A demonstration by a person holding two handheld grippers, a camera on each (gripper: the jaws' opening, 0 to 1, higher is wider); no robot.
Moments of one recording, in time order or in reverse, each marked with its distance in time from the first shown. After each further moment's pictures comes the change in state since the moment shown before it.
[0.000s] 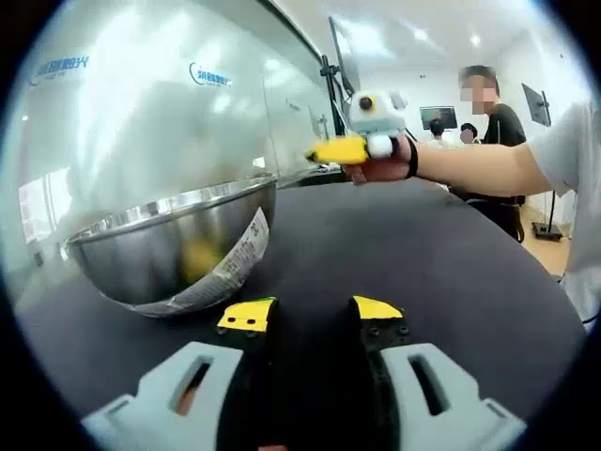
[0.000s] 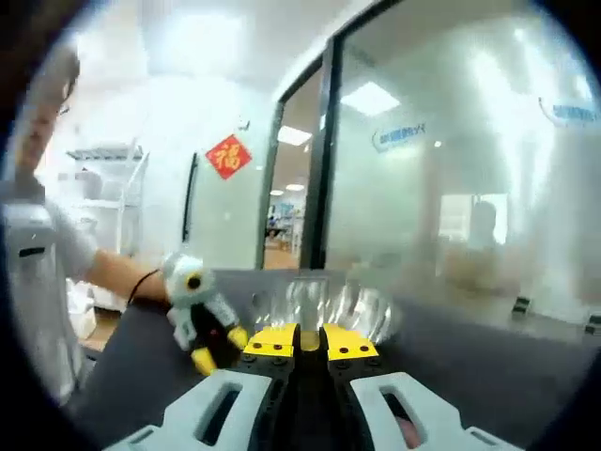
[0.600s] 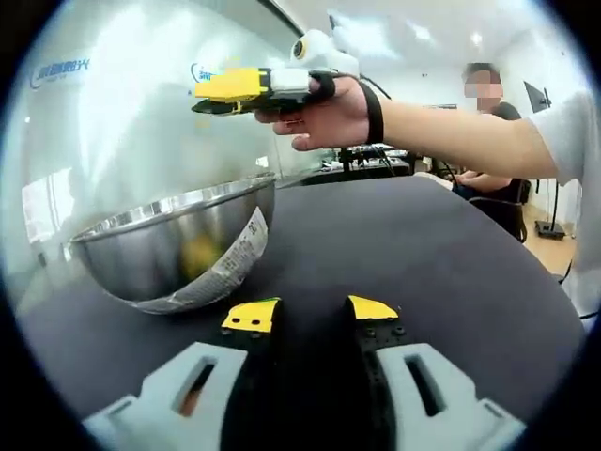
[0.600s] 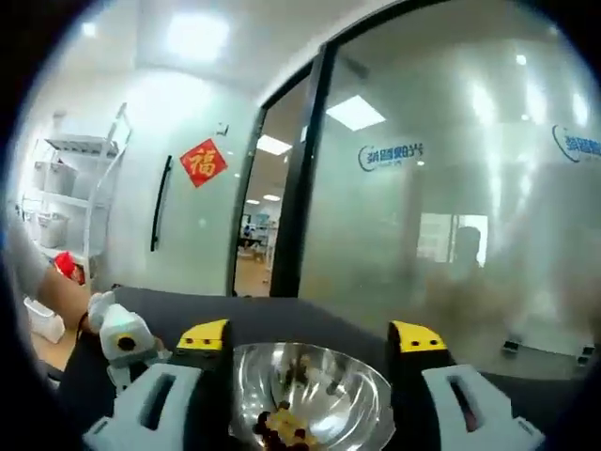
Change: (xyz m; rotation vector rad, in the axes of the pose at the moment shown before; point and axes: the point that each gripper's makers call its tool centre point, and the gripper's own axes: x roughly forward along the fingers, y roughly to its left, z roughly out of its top) left arm -0.004 0.007 0.000 -0.002 0.006 0.014; right arm 0.092 -0.008 0.033 -0.050 -0.038 -0.077
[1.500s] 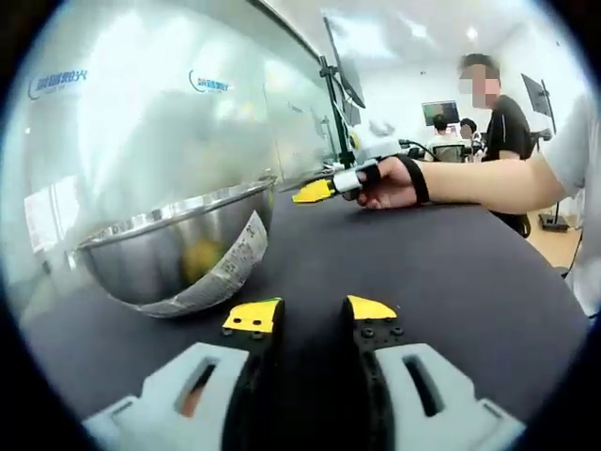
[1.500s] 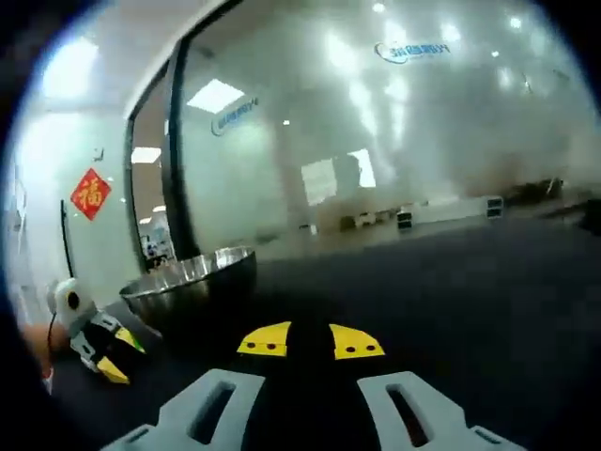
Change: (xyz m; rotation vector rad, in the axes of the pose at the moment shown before) left arm -0.003 -0.006 0.002 0.032 -0.008 0.023; right arm -0.148 -0.060 -0.150 0.356 0.200 -0.526
